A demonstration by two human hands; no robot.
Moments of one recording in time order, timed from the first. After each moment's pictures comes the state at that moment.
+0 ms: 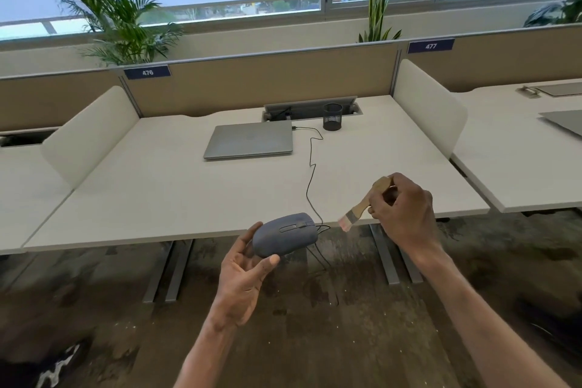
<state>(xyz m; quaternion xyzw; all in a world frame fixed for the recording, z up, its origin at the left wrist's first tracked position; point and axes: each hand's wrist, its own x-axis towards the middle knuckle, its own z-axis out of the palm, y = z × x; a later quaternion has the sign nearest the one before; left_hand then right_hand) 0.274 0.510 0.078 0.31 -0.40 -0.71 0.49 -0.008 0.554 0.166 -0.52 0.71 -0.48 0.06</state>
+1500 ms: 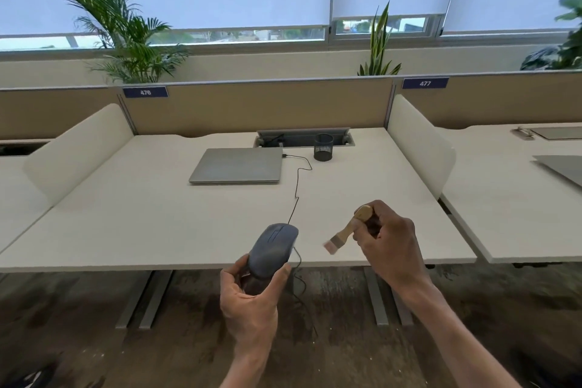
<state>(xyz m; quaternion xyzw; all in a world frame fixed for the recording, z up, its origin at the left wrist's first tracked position) 0.153 0.521 0.104 0.49 -0.43 -0.40 0.64 -0.060 0.533 0.181 -0.58 0.66 -0.47 0.07</state>
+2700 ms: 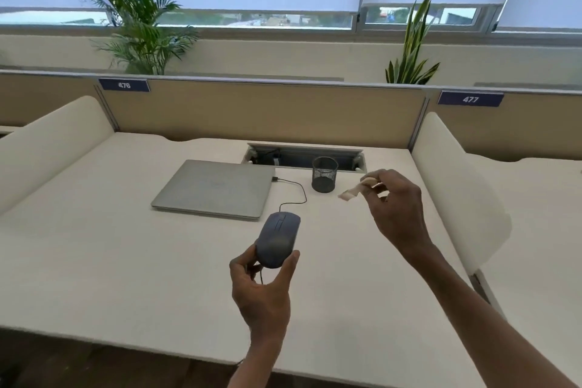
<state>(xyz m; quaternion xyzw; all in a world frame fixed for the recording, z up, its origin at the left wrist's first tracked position) -0.025 0.299 0.090 0.54 -0.37 -0.31 0.69 -0.237 0.240 0.186 -0.63 0.60 -0.49 0.00</state>
